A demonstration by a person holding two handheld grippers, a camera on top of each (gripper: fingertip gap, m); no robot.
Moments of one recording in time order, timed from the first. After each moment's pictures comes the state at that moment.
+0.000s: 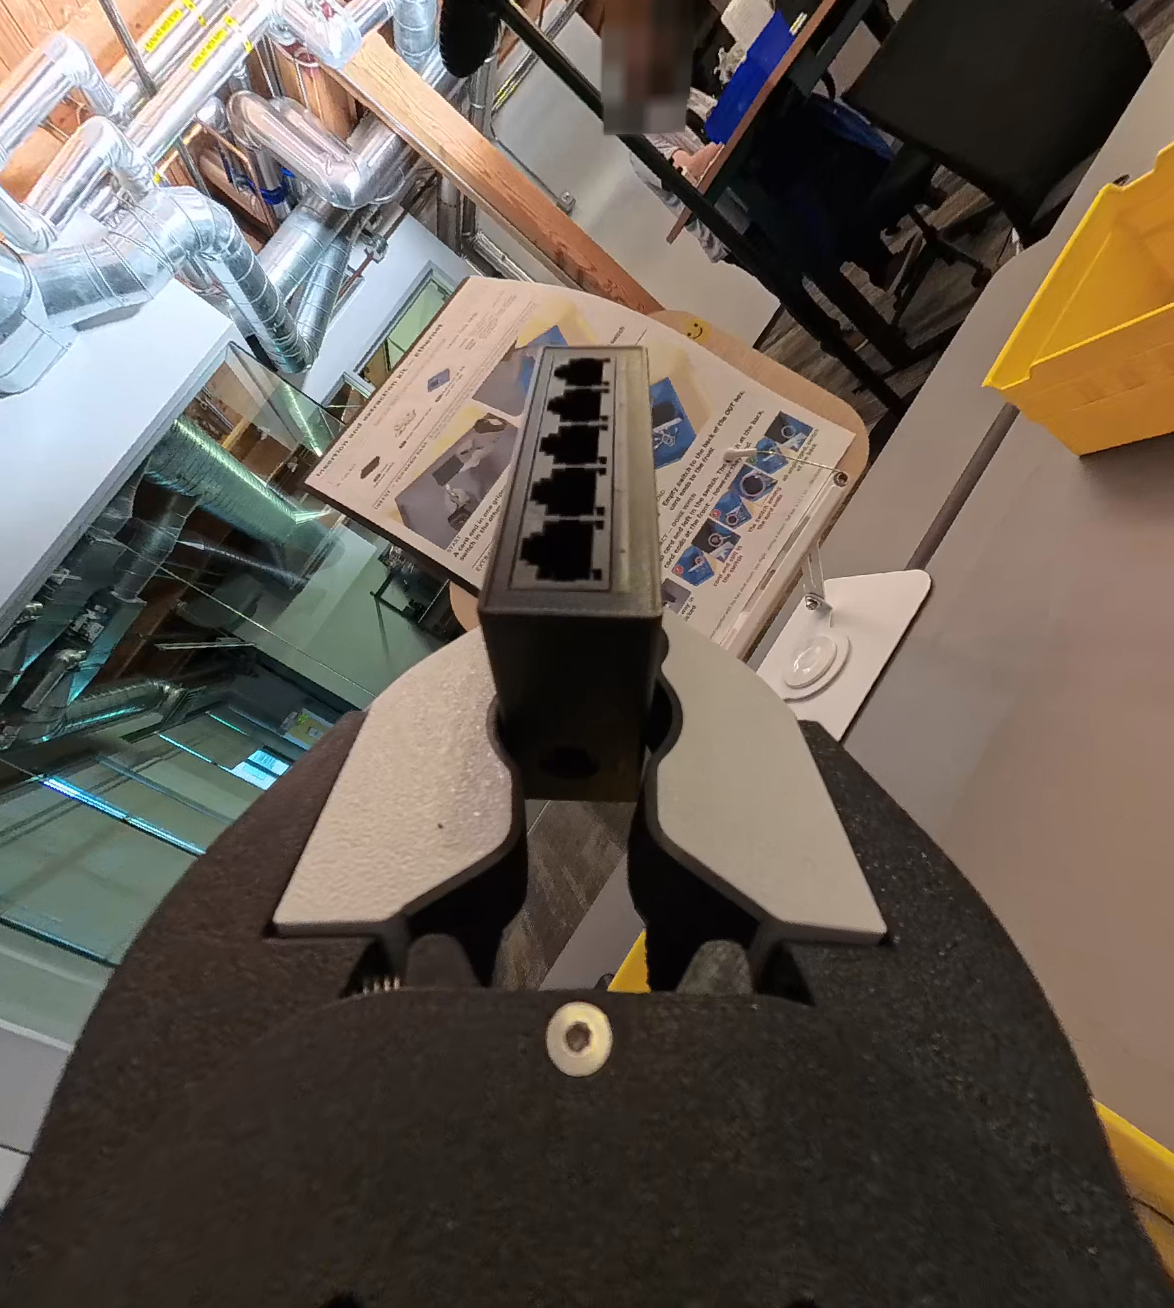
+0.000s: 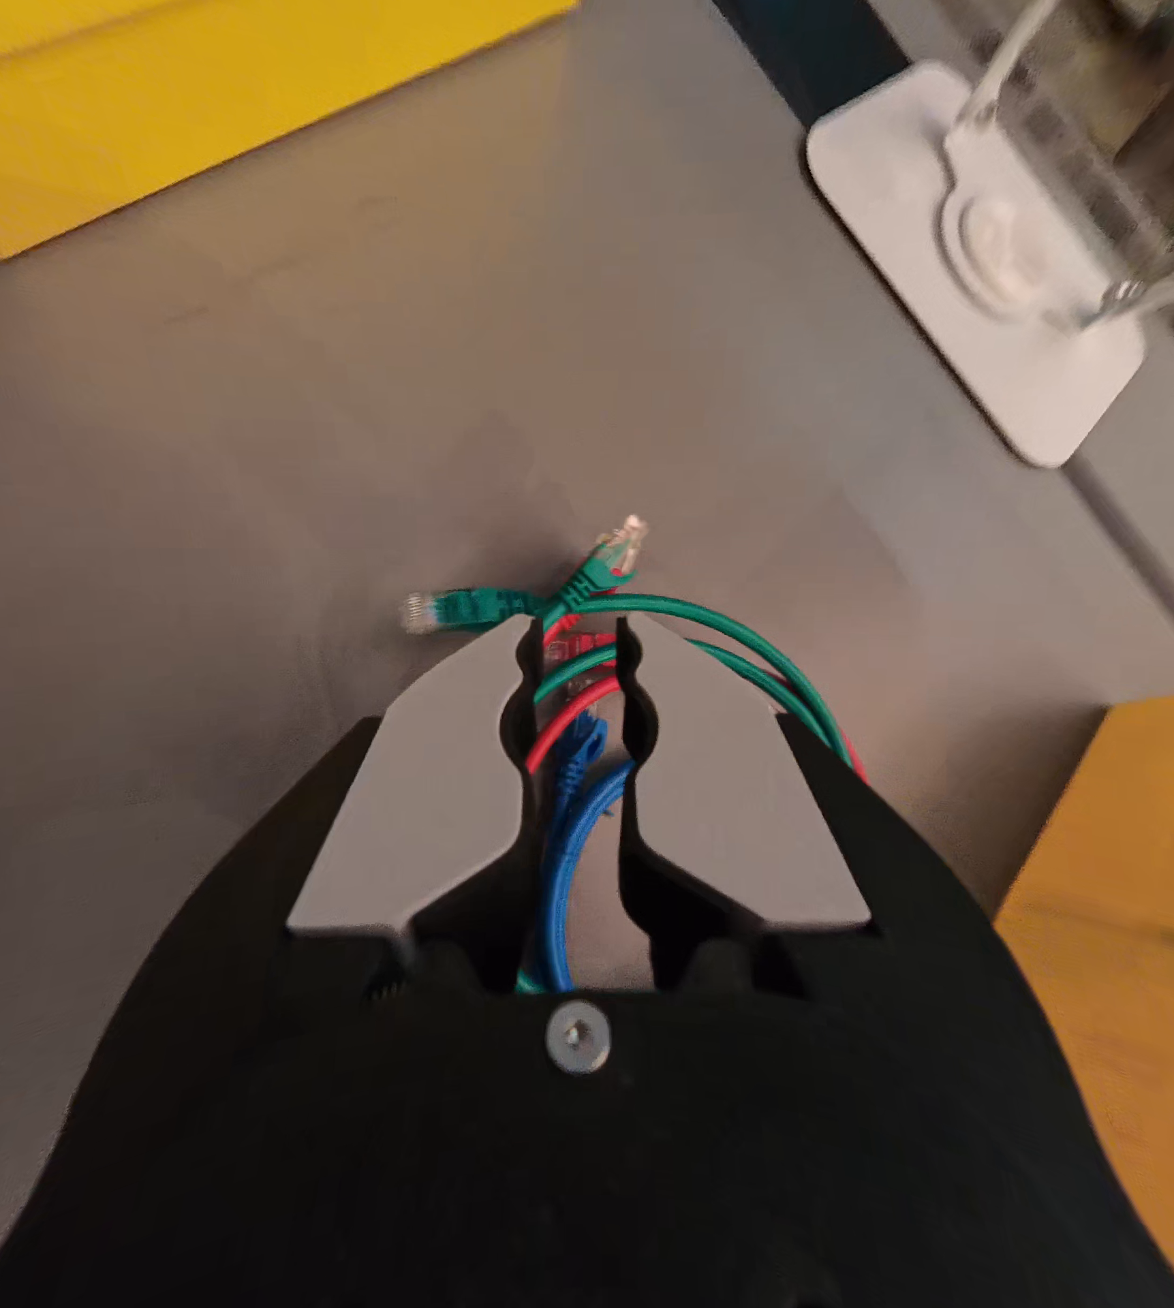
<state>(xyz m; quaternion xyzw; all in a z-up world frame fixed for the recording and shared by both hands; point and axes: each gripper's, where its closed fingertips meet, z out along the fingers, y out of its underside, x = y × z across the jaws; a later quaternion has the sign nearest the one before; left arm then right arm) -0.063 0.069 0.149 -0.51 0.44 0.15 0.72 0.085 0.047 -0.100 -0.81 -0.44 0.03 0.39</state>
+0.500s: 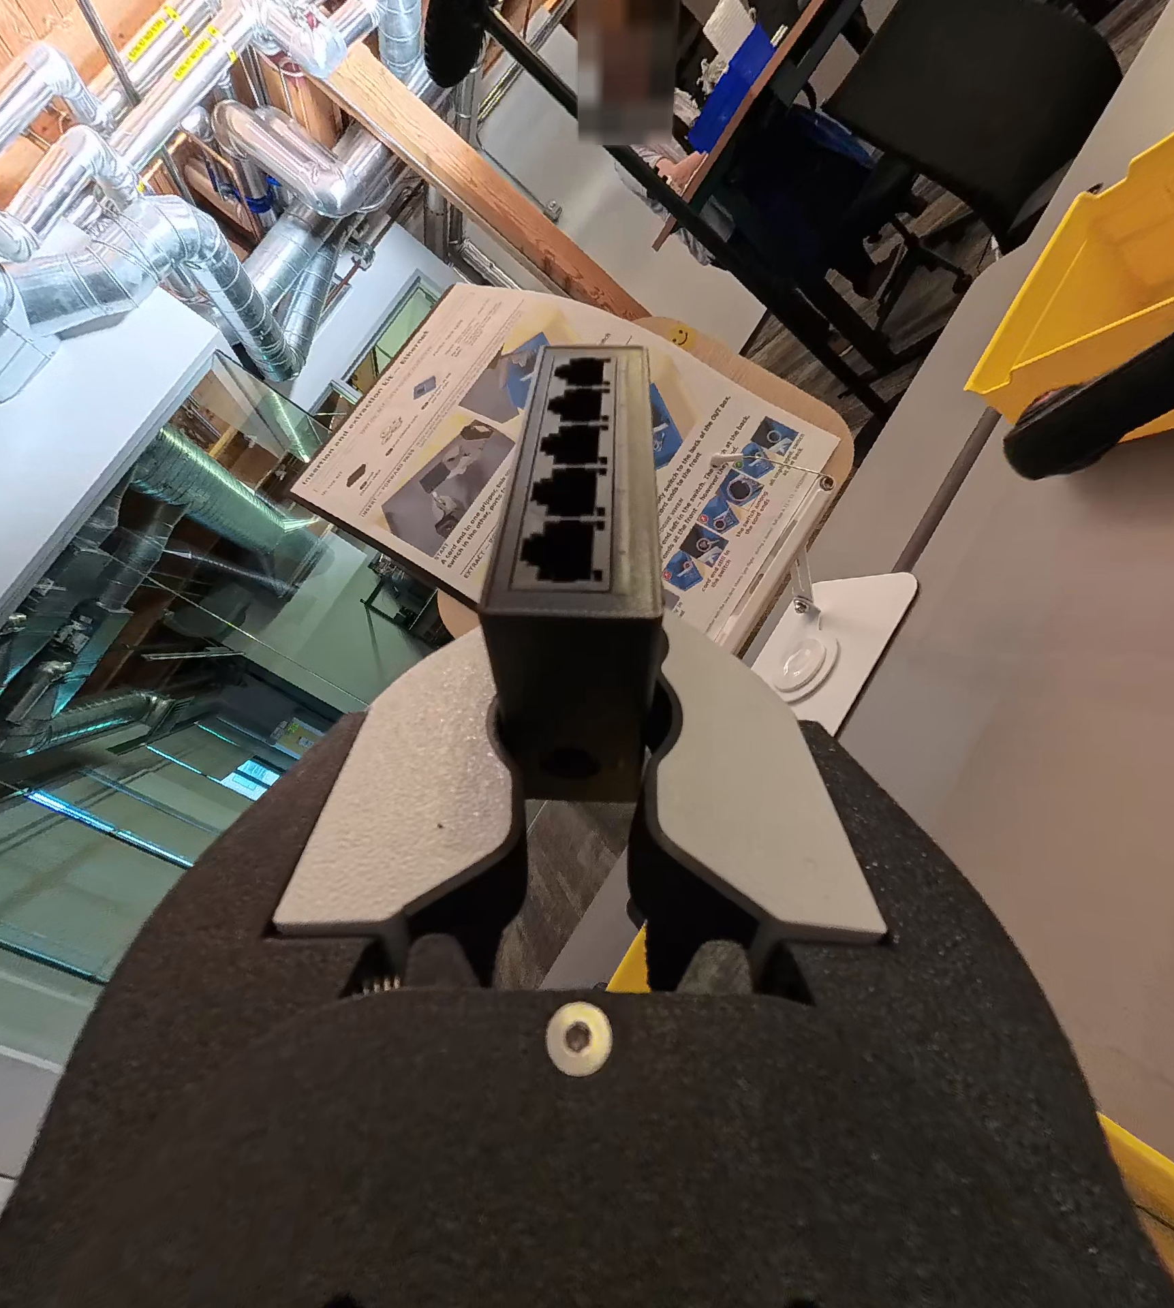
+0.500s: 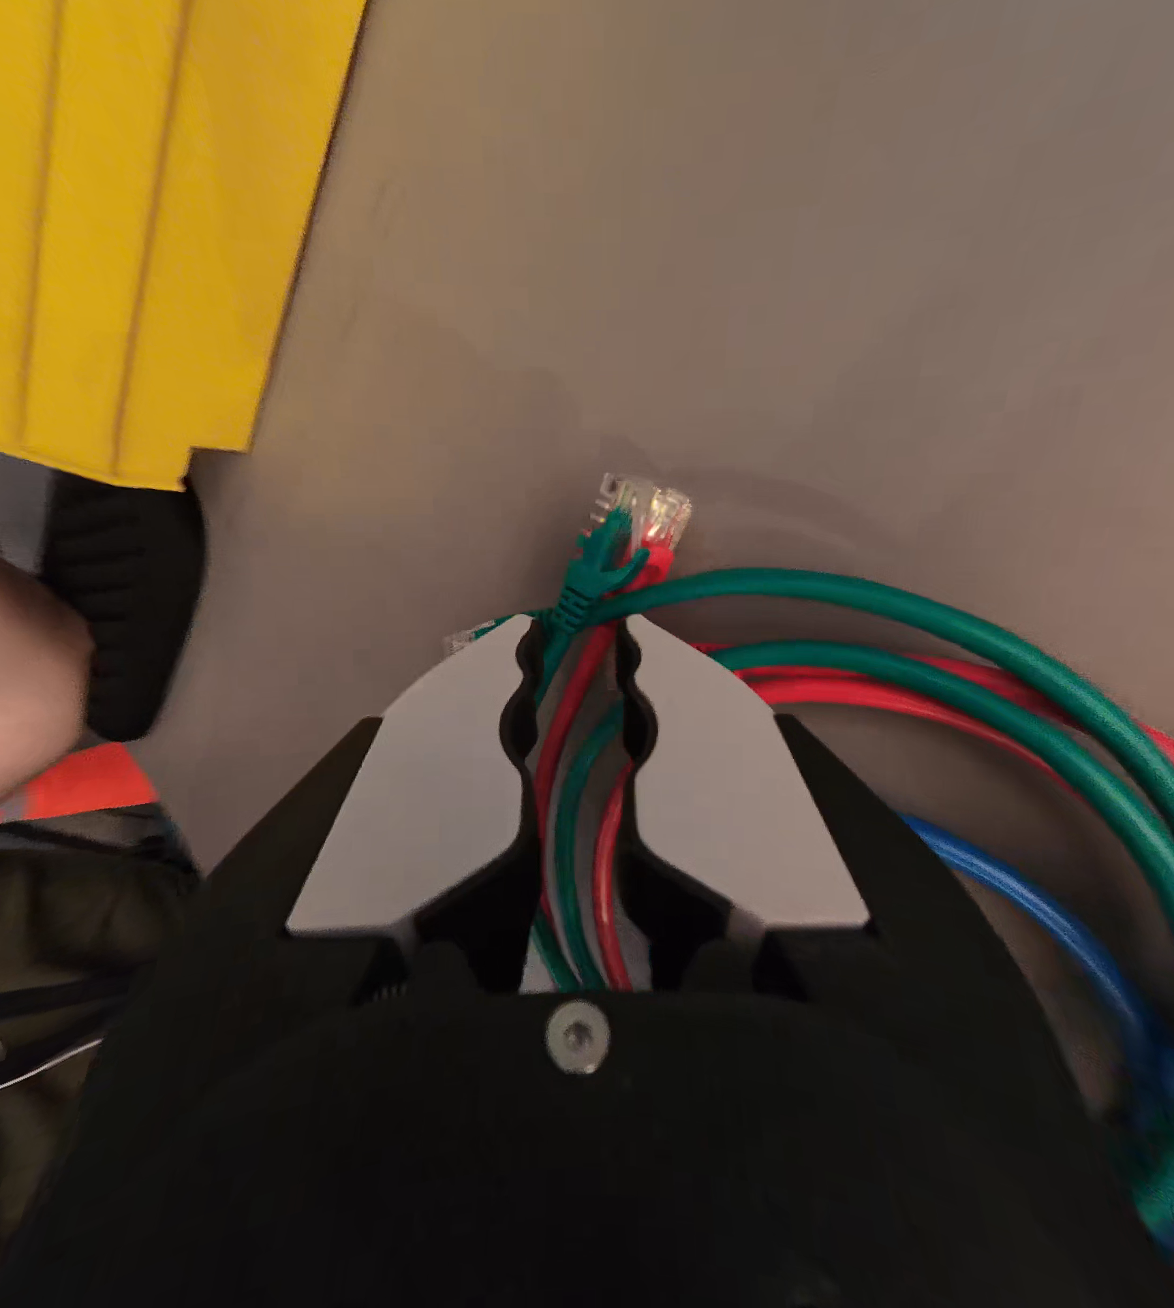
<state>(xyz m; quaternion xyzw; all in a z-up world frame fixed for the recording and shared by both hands) -0.059 0.069 0.147 -0.51 0.45 0.14 0.72 0.070 0.053 -0.138 -0.90 -0.28 0.32 0.12</state>
